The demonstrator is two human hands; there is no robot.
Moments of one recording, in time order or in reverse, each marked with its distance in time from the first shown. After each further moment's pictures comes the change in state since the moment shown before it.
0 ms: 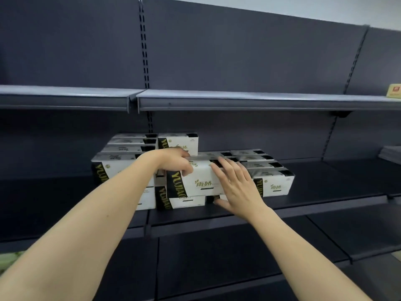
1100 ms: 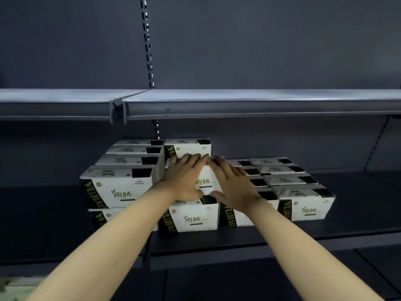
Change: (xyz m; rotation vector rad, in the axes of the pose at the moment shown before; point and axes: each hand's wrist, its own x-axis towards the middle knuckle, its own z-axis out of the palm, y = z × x) left_hand 0.091 -0.026 0.037 0.609 0.423 0.171; right_hand 0.085 0.033 0.096 0.154 -0.139 -0.024
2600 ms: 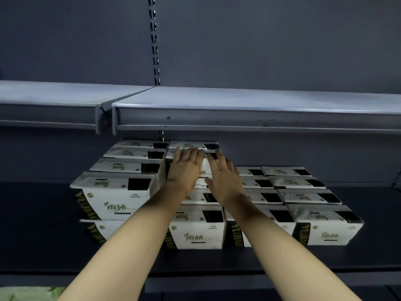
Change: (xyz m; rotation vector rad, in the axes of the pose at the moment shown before) left_hand 0.060 -0.022 0.030 0.097 0.087 -0.235; right_hand 0.071 -0.010 0.028 0.169 -0.099 0.266
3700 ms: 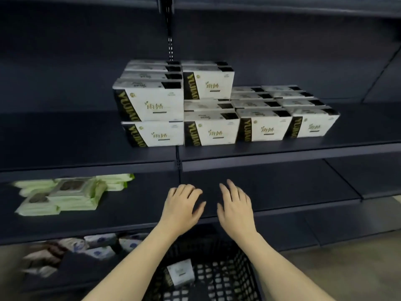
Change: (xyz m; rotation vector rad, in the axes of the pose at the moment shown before) left_hand -0.327 0.007 0.094 -0.532 0.052 0.174; right_hand -0.311 -0.118 0.065 0.019 -0.087 0.220
